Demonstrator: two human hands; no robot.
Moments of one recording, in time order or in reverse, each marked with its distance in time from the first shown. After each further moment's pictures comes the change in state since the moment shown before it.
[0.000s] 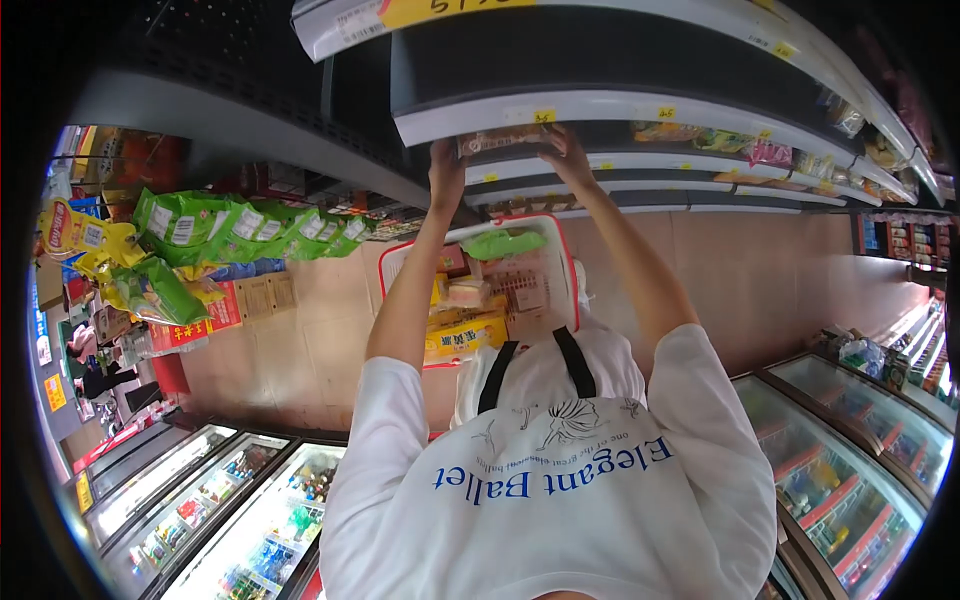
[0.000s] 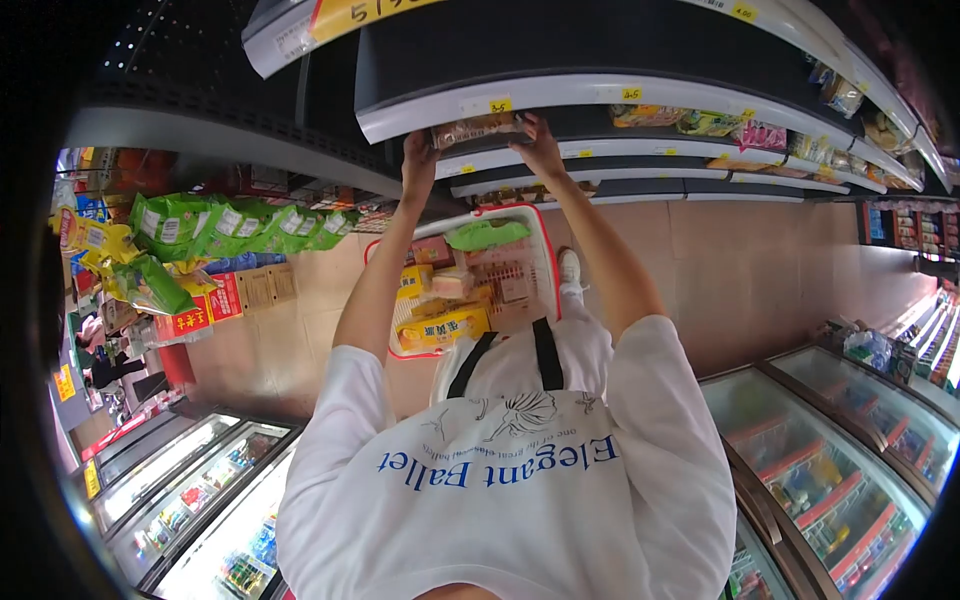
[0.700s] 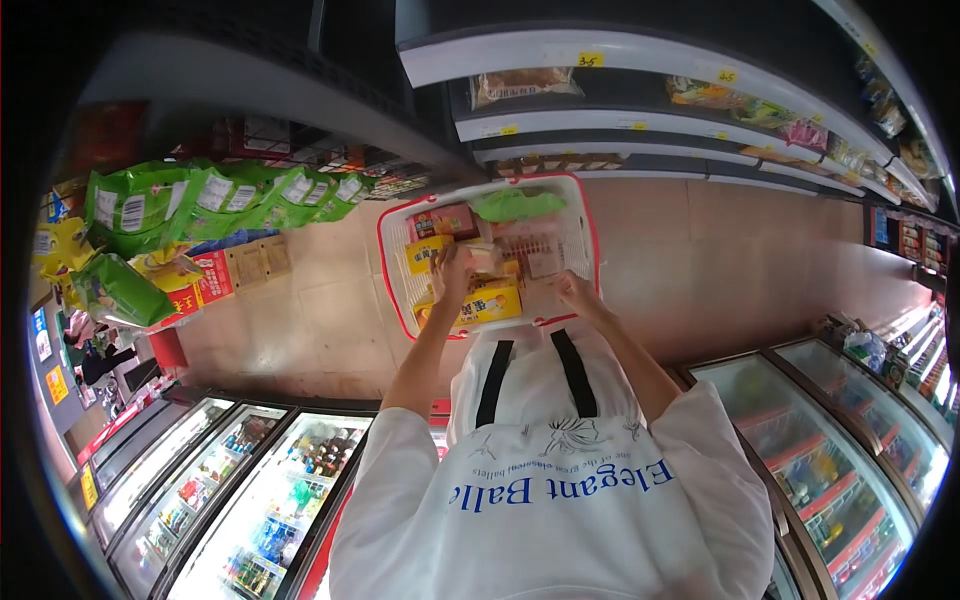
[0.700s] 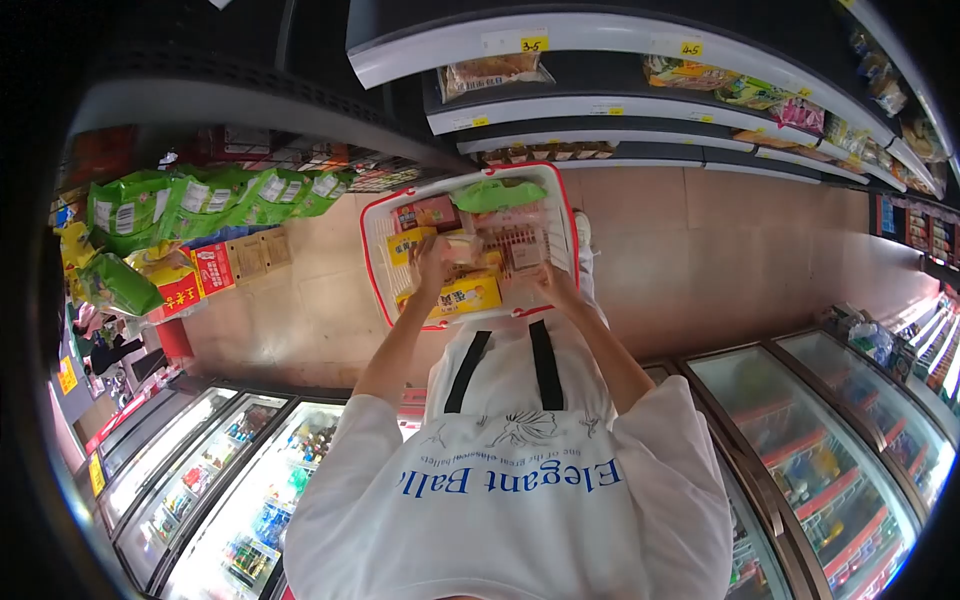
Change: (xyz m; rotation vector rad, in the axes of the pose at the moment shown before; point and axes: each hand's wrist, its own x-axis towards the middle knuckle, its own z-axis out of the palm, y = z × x) left_hand -0.237 -0.076 -0.062 0.818 -0.423 -0.061; right_hand -0.293 0.132 0.037 -0.323 -0.422 0.350
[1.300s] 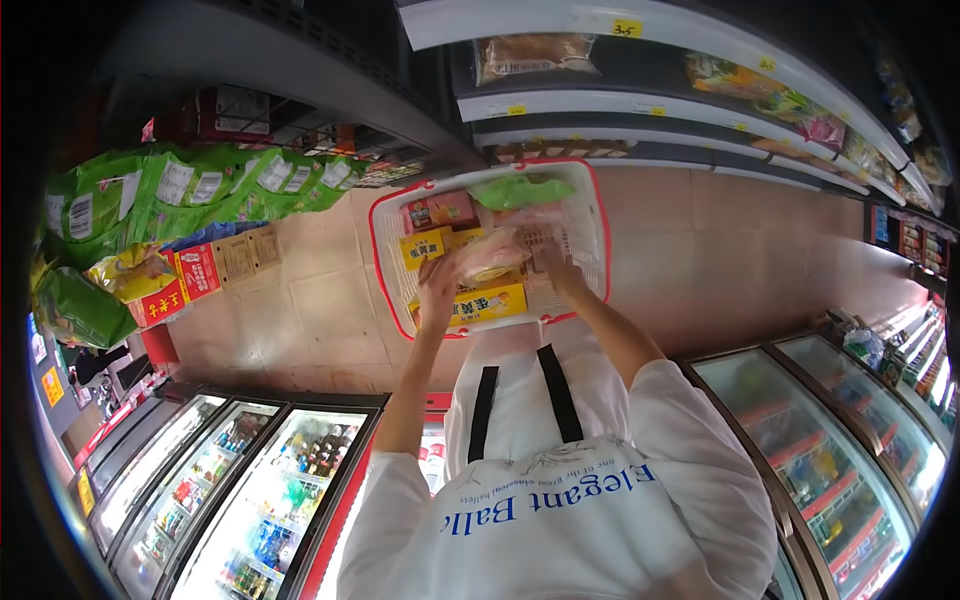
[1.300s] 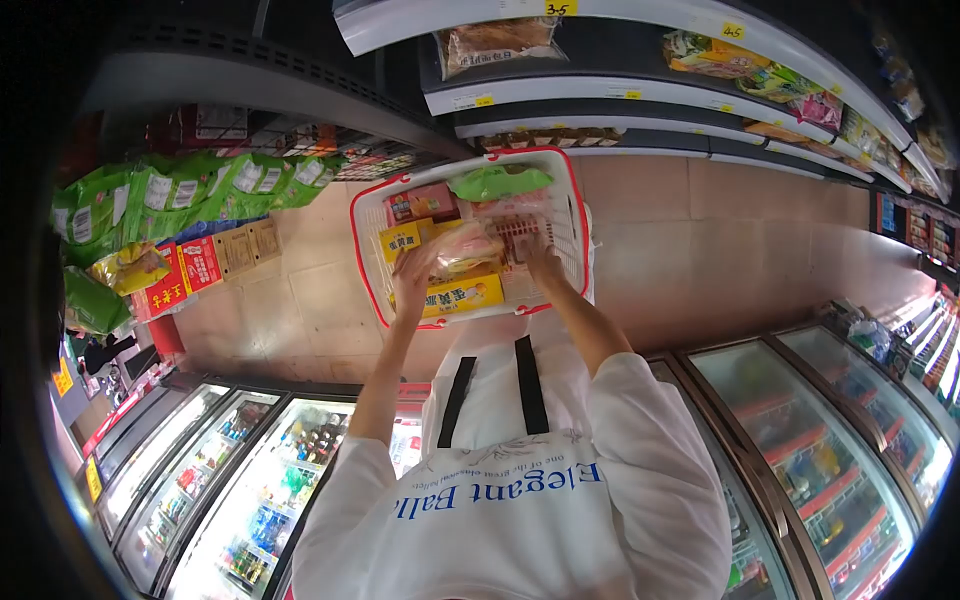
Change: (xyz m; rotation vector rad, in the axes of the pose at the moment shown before) left_hand -0.035 0.006 -0.037 -0.426 0.238 0.006; right_hand 0.056 0.033 0.058 -0.870 -0.193 -0.031
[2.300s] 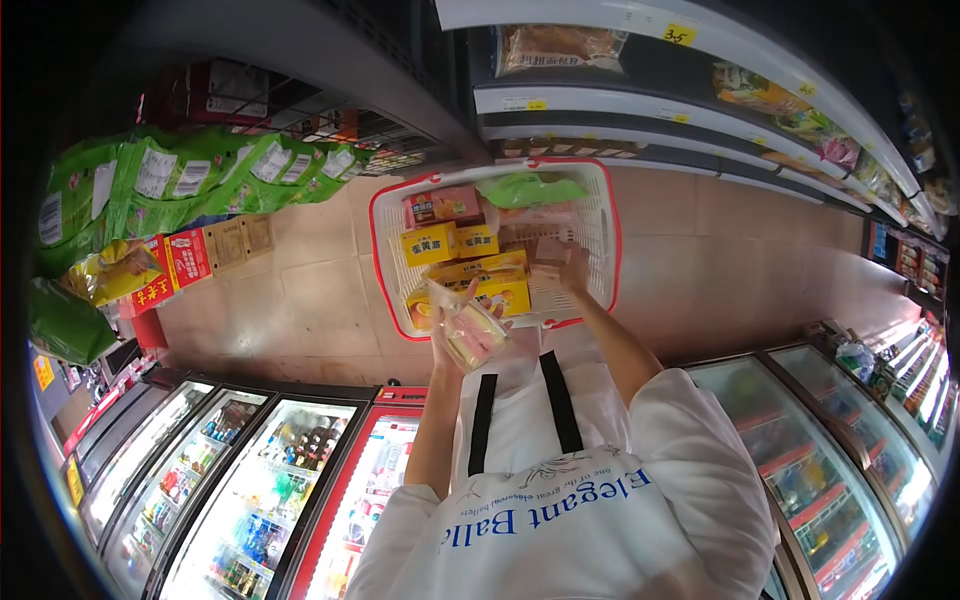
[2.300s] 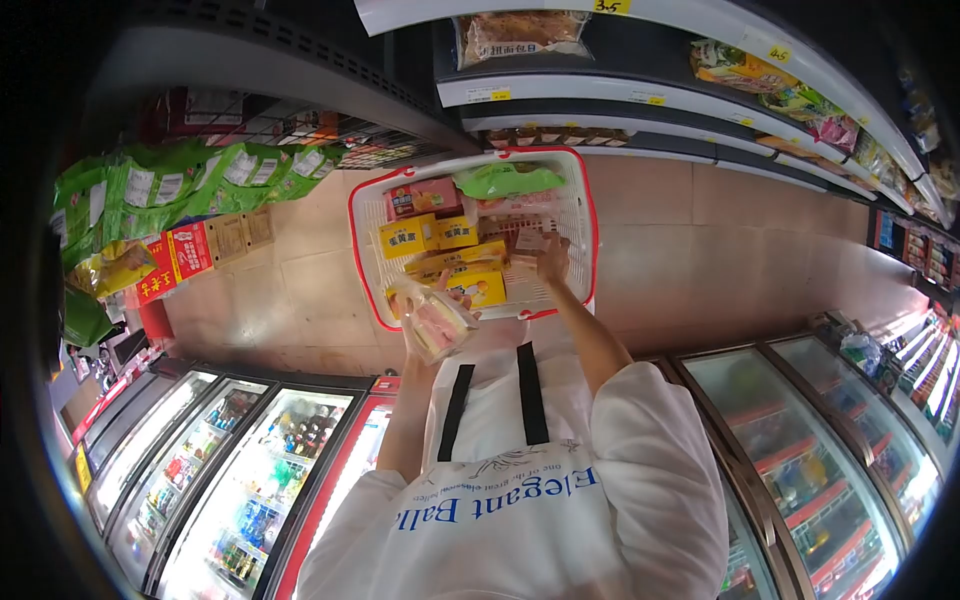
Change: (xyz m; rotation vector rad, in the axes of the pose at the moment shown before) left_hand -0.055 0.036 -0.001 -2.160 -0.053 -0.995; right_hand 0.022 0.005 0.023 0.691 0.396 0.442
